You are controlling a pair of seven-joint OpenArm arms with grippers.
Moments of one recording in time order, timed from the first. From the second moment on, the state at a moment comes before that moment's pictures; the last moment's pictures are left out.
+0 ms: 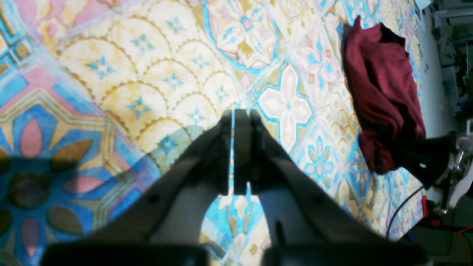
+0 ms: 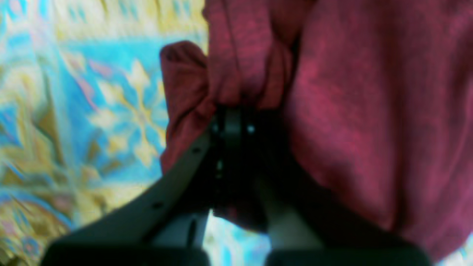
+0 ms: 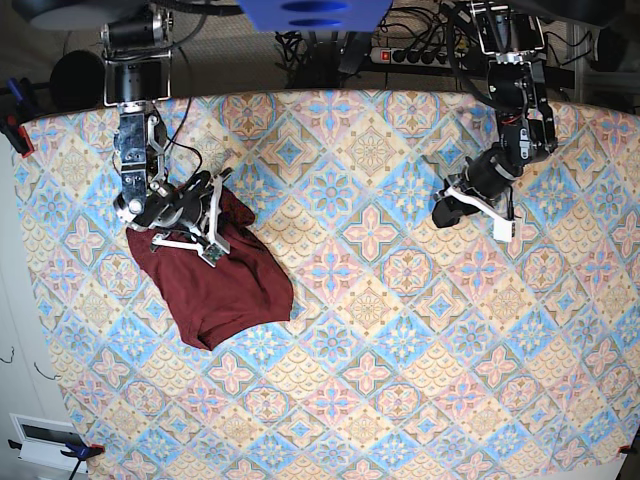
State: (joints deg) left arm 9.7 -10.5 -15.4 87.8 -50.0 -17.9 46.6; right arm 3.0 14.0 -1.2 87.0 6.1 41.3 -58.3
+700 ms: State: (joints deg) left arm -9.6 9.8 -3.8 69.6 -37.1 -17.8 43.6; right arm -2.9 14.4 10.9 107.6 6.7 41.3 -66.6
